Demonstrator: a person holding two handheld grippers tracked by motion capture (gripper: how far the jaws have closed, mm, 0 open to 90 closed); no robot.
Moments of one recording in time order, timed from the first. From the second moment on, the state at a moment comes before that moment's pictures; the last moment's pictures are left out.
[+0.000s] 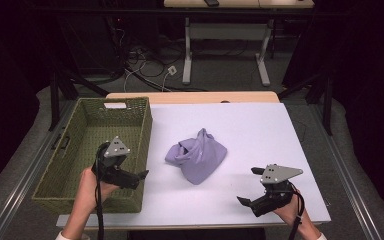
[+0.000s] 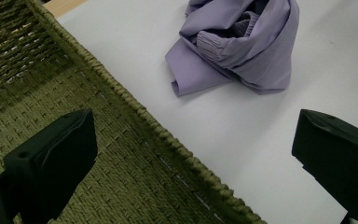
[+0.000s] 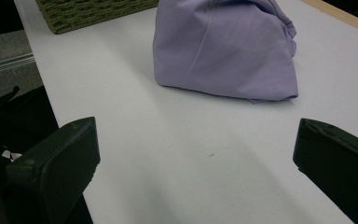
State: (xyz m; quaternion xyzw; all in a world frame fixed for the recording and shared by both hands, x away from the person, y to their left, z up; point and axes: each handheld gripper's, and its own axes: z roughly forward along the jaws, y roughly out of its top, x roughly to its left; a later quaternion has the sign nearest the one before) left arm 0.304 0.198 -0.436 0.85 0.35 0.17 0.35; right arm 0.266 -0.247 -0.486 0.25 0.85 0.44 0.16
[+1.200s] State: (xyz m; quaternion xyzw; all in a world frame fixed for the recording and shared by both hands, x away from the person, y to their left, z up) left arm 0.282 0.243 -0.447 0.83 0.38 0.19 0.36; right arm 0.266 -0.246 -0.486 0.25 0.85 0.44 0.15
